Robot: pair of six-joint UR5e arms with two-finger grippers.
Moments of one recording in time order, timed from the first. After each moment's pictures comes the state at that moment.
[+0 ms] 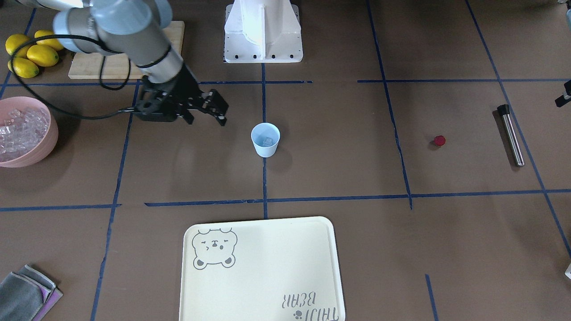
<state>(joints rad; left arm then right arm) -1.49 -1.48 -1.75 -1.67 -2.49 -0.02 0.72 -1.20 1.93 -1.31 2.10 1.46</state>
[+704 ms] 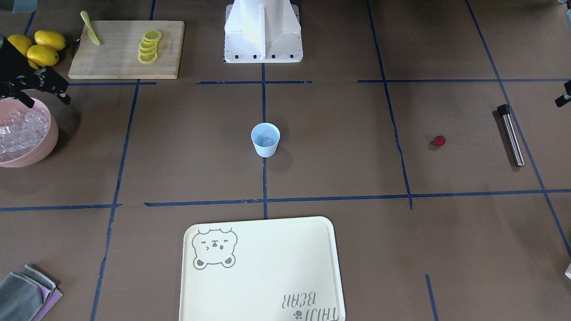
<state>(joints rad) -1.49 -1.48 -1.75 -1.67 -2.49 -0.03 0.99 -1.85 2.04 -1.13 2.20 0.80</state>
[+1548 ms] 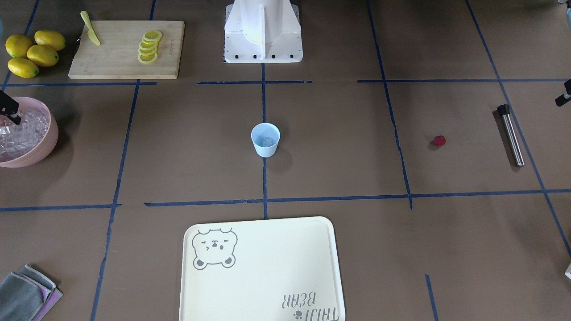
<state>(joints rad) -1.49 -1.48 -1.76 -1.68 -2.49 -0.03 1.11 -1.83 1.79 -1.04 2.20 0.53</state>
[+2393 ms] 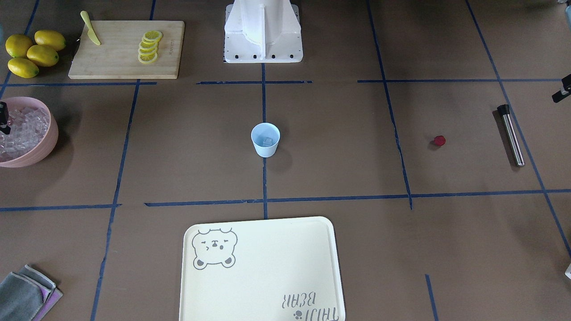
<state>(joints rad) -1.49 -1.46 -1.76 -1.68 -2.53 -0.03 1.11 -1.82 1.76 -1.04 2.20 0.52</state>
